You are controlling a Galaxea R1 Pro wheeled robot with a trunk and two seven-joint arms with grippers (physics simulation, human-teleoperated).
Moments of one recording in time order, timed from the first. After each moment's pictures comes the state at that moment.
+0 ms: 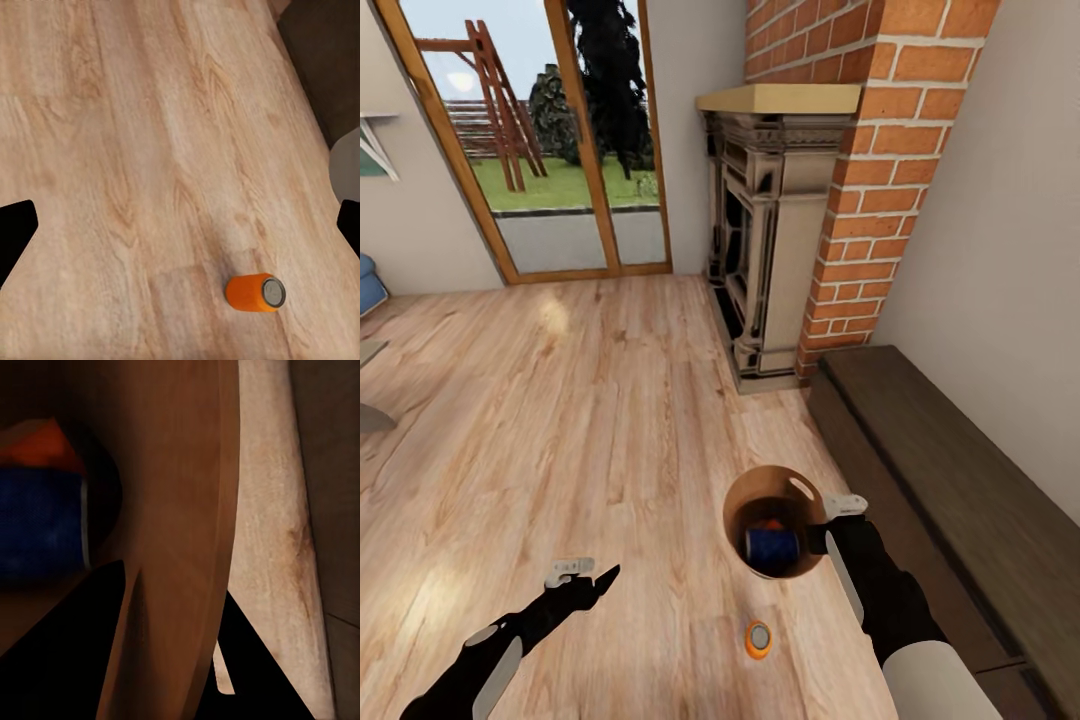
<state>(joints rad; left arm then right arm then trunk) -0.41 0.17 0.04 -0.65 0.30 0.00 -0.52 -0.56 0.08 0.02 -1.02 0.09 0.84 -0.14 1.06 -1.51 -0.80</state>
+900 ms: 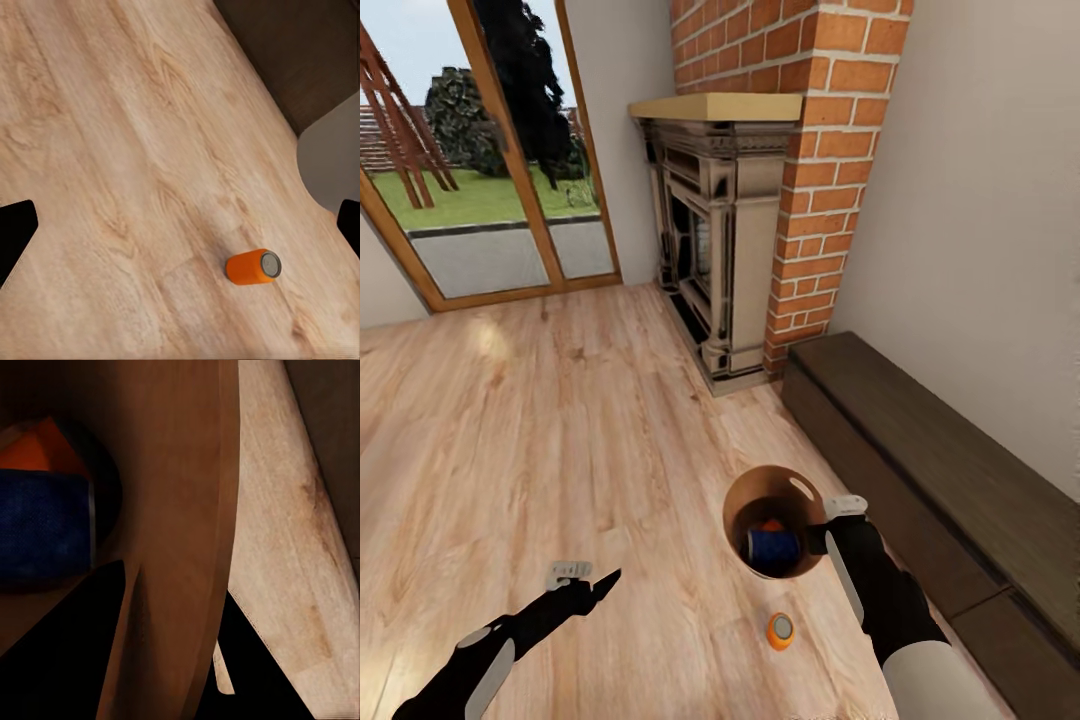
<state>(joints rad) -0.41 0.19 0.04 -0.64 0.30 0.00 -0.62 -0.56 0.08 0.02 -1.02 0.09 0.84 -0.14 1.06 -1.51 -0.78</state>
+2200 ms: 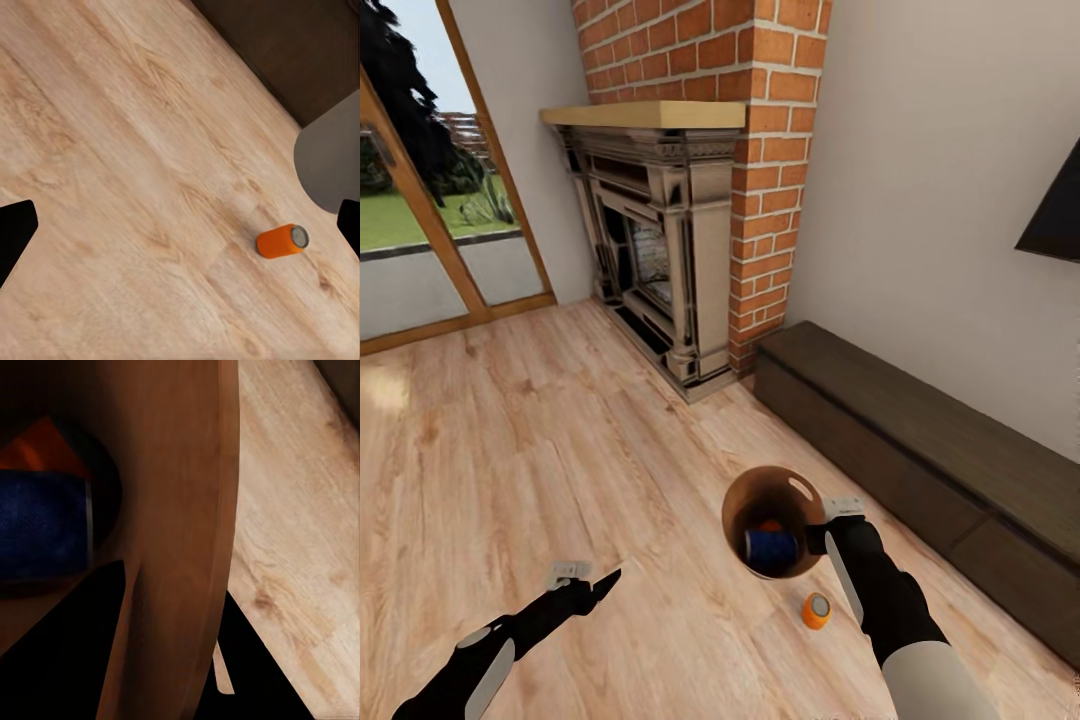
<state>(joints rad) -0.41 0.19 0.04 -0.64 0.30 0.00 -0.63 -0.56 0.09 0.02 -1.02 0.08 0.84 -0.13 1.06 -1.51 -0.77</state>
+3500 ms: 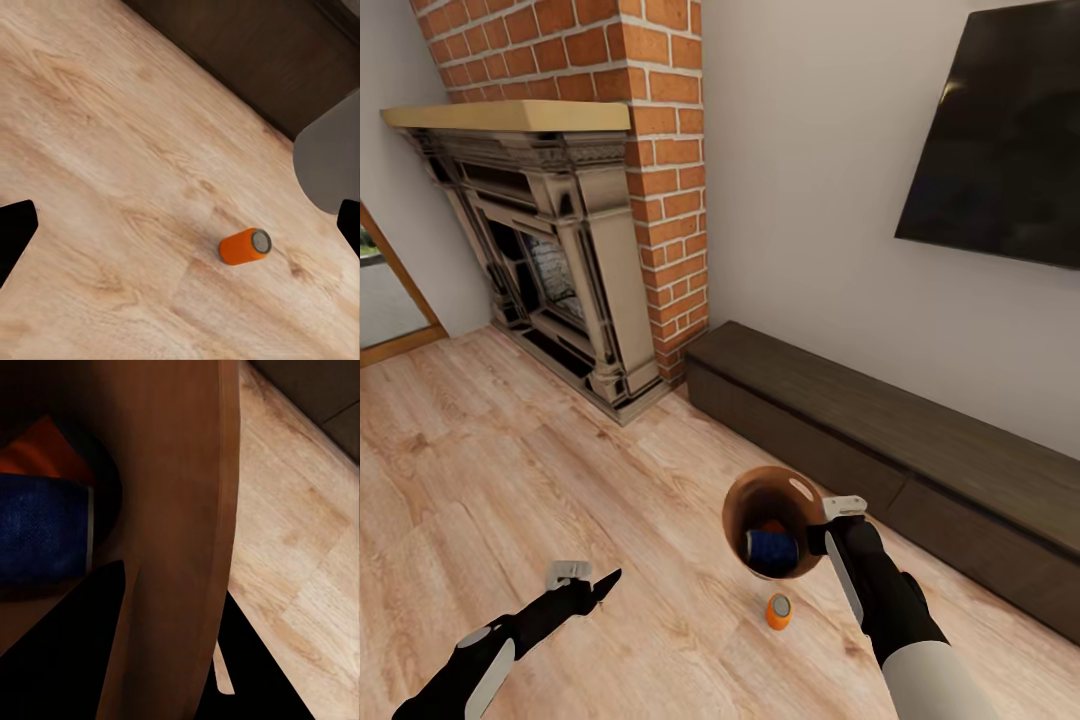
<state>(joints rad) -0.41 0.19 0.04 -0.64 0.30 0.00 -0.63 -0.56 0.09 0.02 -1.02 0.09 0.84 -0.13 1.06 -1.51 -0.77</state>
